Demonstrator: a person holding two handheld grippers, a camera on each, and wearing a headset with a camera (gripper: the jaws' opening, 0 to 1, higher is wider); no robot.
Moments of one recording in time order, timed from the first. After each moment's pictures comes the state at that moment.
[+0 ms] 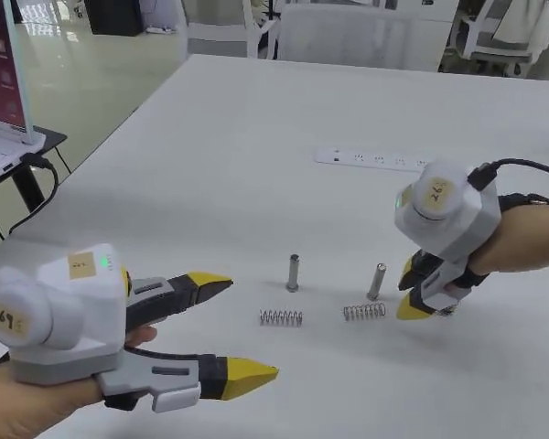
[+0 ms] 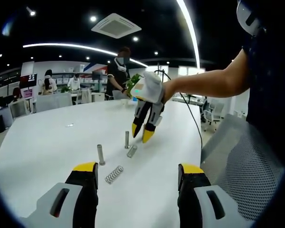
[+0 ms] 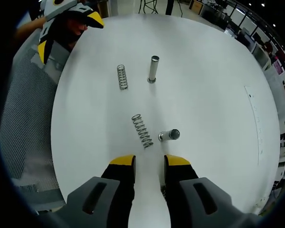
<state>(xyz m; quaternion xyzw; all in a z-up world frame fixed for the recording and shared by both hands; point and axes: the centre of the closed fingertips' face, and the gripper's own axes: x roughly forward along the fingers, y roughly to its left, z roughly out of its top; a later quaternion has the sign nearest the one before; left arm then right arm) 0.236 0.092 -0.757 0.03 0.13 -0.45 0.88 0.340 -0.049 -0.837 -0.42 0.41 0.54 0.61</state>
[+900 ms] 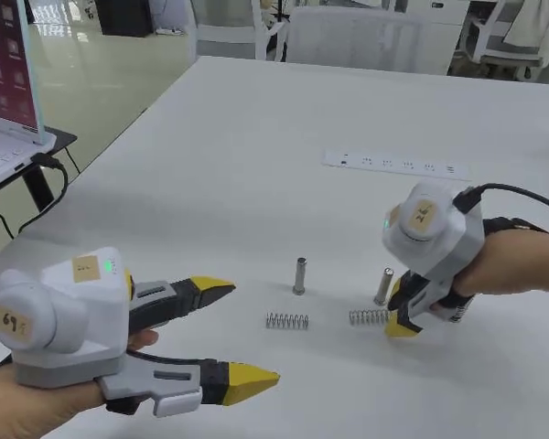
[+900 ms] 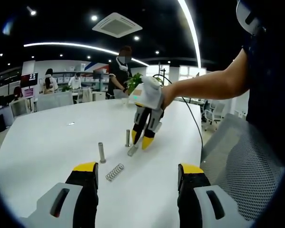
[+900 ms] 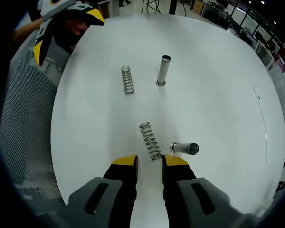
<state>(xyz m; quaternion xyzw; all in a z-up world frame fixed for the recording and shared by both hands) 0.234 0.095 -0.758 0.03 0.14 -0.44 0.89 0.326 -0.035 -0.853 -0.40 0.41 0.55 0.61</state>
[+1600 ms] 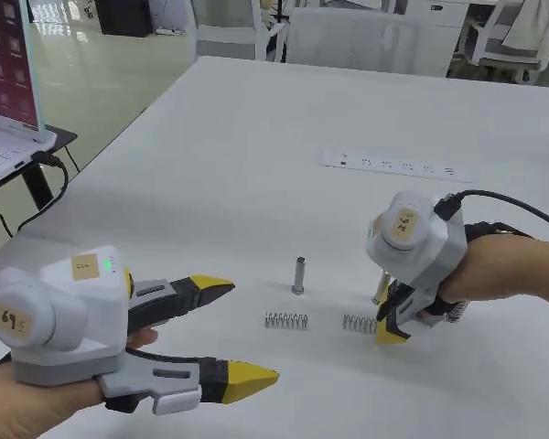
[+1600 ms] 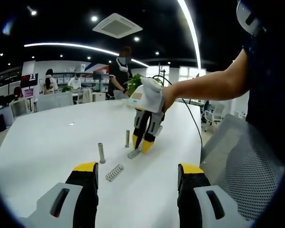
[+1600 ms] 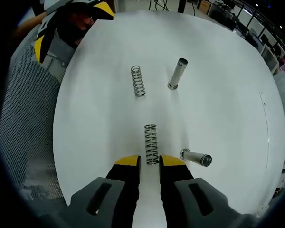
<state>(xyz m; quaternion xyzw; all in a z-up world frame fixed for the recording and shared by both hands) 0.233 0.096 -0.758 0.03 0.14 -0.44 0.89 0.315 -0.024 -0.858 -0.42 0.41 0.56 0.58</state>
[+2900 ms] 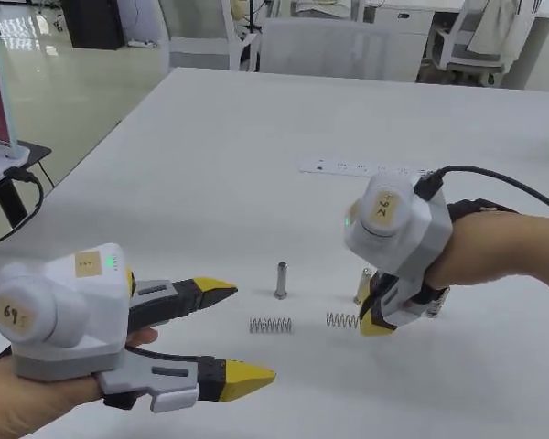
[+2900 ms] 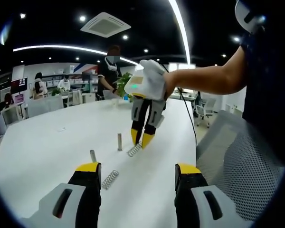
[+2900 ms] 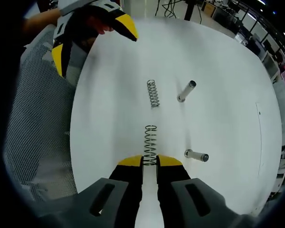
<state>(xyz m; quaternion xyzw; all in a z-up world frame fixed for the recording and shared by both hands) 0.235 0.078 -0.752 0.06 0.13 -0.49 0.86 0.288 -0.019 -0.819 -0.43 0.40 0.56 0.57</state>
